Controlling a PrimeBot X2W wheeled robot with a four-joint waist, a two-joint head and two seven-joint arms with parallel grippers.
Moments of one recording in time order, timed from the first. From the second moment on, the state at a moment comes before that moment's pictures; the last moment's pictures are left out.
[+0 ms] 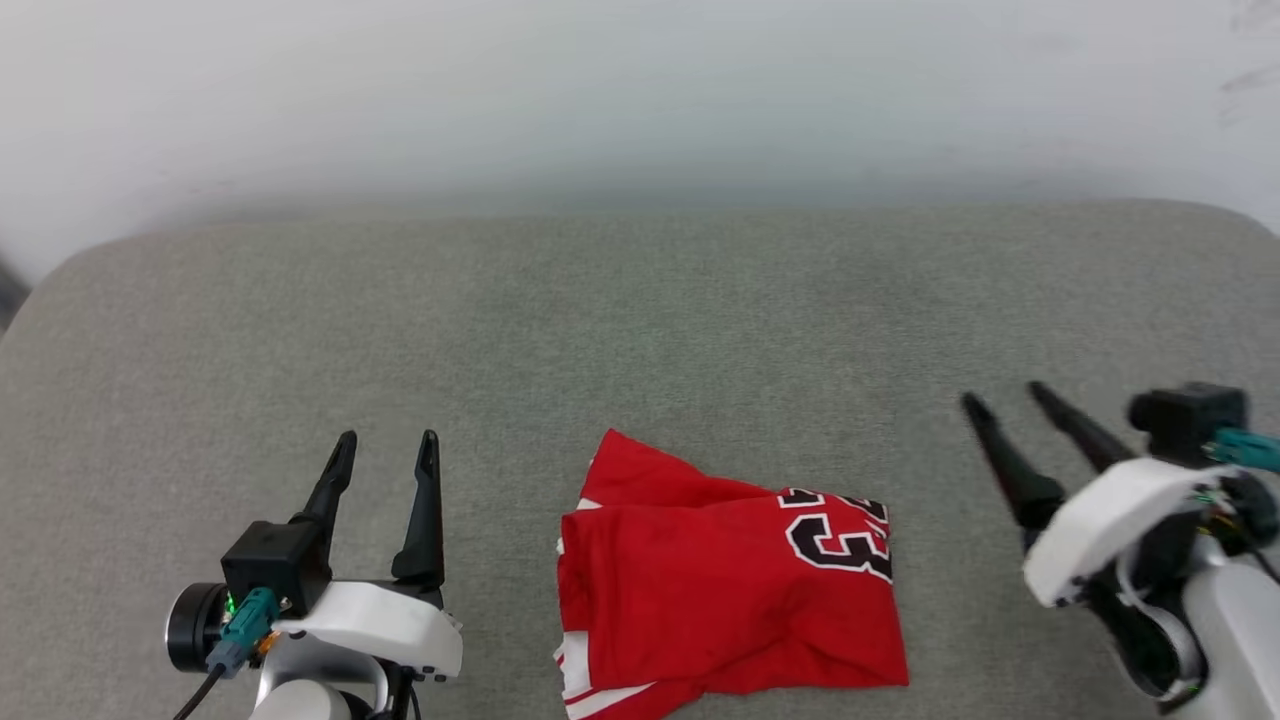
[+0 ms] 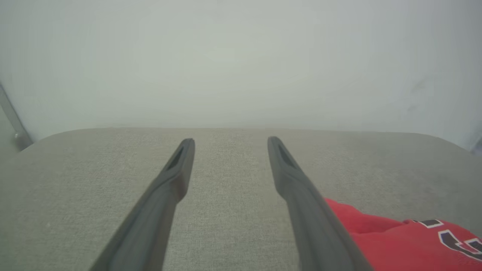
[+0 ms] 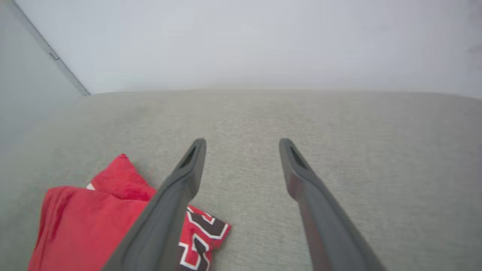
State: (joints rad) left arm -0.13 0.35 -0.38 0.08 -0.51 0.24 -0.25; right arm -0.29 -0.34 0.26 0.25 0.57 0.13 0.10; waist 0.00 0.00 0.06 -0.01
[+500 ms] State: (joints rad) left arm -0.01 0.38 -0.31 0.08 -0.51 0.27 -0.26; right arm -0.01 -0.23 0.02 0.02 0.30 0.13 -0.08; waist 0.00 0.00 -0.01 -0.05
